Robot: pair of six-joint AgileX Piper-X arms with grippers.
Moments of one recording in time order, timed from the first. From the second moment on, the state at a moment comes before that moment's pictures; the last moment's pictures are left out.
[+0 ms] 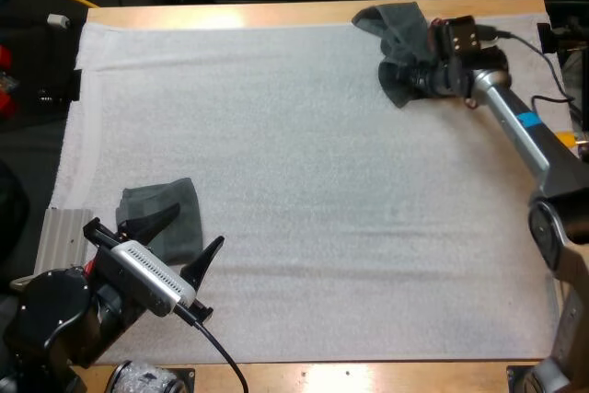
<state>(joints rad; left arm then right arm) -0.34 0.41 -0.90 0.92 0.26 -1.59 0.24 2.13 -1.63 0.64 0.16 -1.55</state>
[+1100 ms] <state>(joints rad) -0.34 0.47 -0.90 0.92 0.26 -1.59 0.27 1.89 -1.64 0.71 0.18 -1.78</state>
